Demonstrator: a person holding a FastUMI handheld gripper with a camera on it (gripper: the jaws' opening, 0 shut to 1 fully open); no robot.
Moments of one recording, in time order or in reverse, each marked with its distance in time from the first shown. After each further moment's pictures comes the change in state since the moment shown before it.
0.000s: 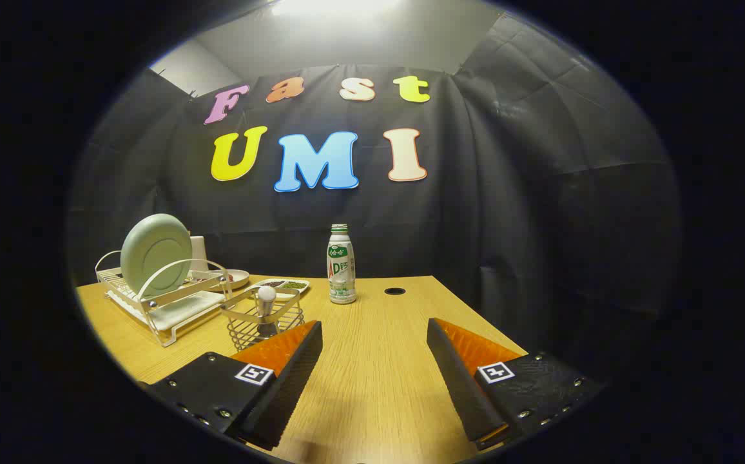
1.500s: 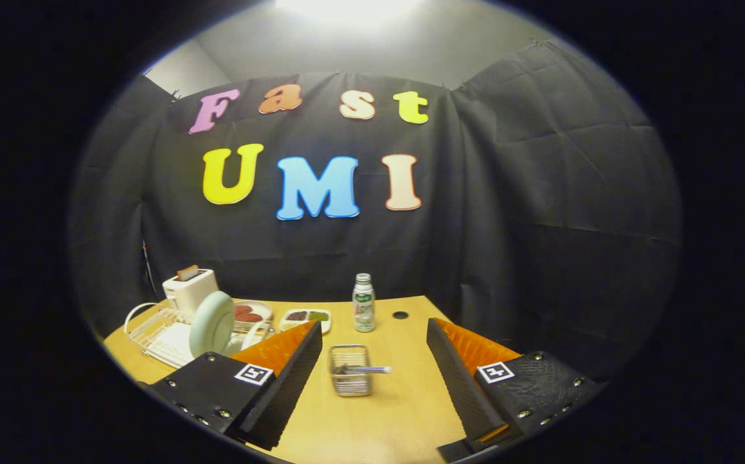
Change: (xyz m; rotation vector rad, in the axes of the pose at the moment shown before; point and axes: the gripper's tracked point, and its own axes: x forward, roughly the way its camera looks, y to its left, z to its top) arm -0.104 0.165 0.178 0.000 0.074 -0.098
